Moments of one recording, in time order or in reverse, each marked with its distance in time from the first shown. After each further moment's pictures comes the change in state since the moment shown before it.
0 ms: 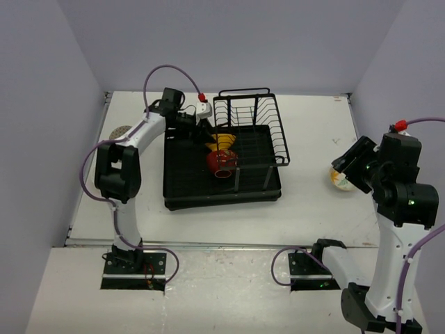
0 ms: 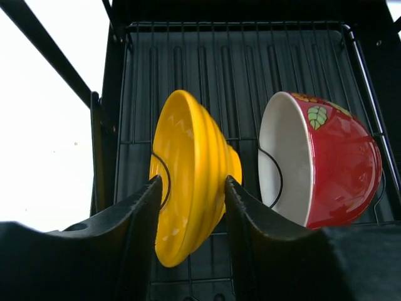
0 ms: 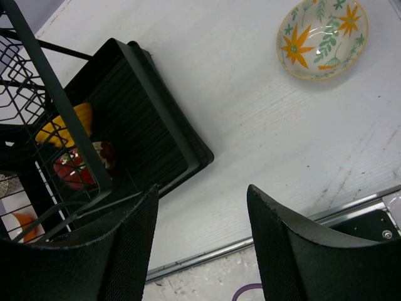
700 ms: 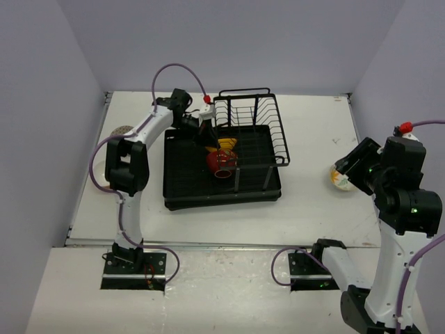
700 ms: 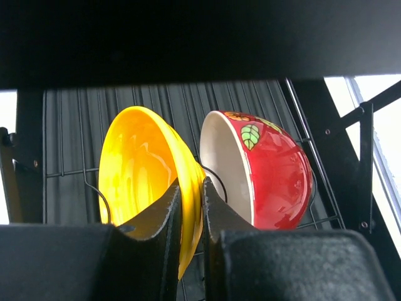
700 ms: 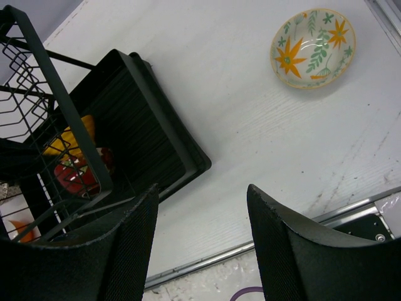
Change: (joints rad) left arm -0.032 0.133 0.216 -0.422 0.137 0.202; right arm 0.000 -0.026 0.020 -0.003 0.031 -0.011
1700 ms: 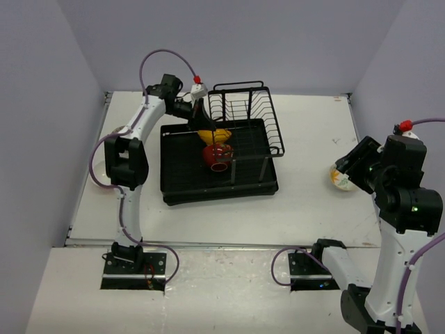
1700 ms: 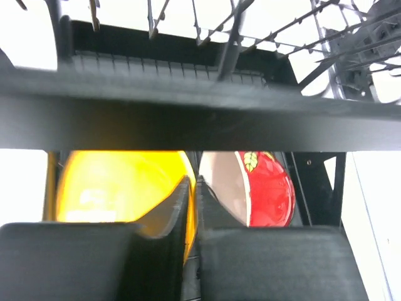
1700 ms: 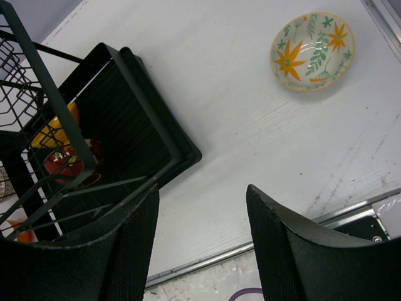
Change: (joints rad) left arm 0.066 0.093 0.227 -0.037 0.042 -0.216; right arm 0.000 0.002 0.008 -0.001 -0.001 -0.010
